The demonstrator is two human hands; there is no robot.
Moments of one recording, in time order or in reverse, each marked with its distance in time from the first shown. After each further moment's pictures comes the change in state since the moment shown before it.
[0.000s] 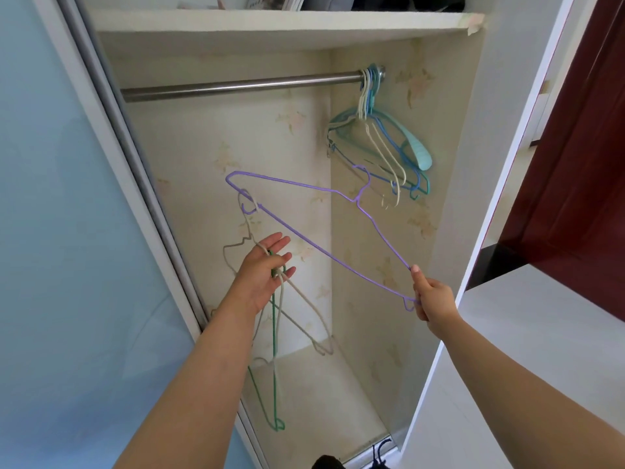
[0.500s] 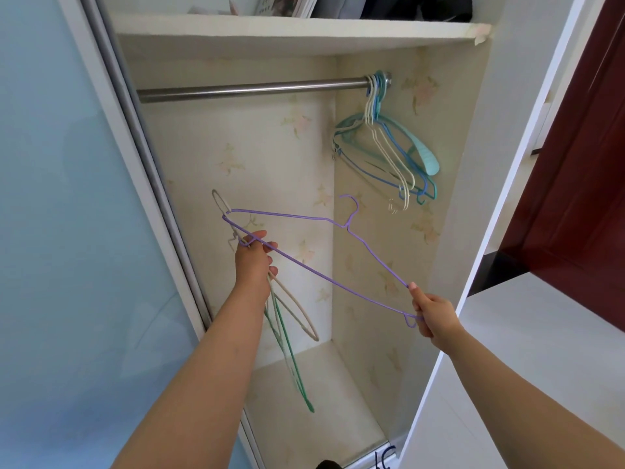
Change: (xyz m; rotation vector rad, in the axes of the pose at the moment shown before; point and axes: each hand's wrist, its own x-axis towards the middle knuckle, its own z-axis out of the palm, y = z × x) left_hand 0.012 0.013 0.009 0.036 0.390 0.072; right_hand -0.006 0.011 -0.005 -0.029 -0.066 0.099
